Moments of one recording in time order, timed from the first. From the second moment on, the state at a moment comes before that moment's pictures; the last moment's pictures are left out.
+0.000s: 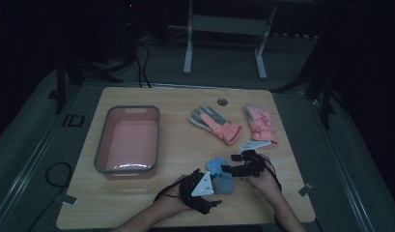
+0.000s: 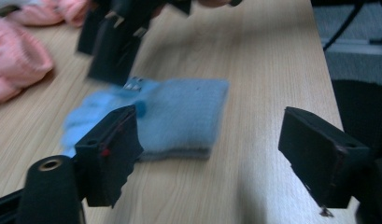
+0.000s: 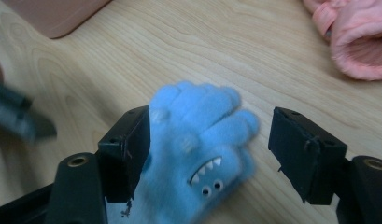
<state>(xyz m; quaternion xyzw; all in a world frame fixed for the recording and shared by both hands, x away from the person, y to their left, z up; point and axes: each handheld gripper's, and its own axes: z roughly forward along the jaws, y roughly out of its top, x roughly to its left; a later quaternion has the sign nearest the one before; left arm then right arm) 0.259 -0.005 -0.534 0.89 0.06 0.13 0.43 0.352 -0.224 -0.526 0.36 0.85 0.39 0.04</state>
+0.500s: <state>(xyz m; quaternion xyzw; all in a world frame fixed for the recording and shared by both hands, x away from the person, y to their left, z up) 0.274 -0.031 -0.553 0.92 0.00 0.16 0.36 0.353 -0.209 -0.549 0.35 0.86 0.36 0.05</state>
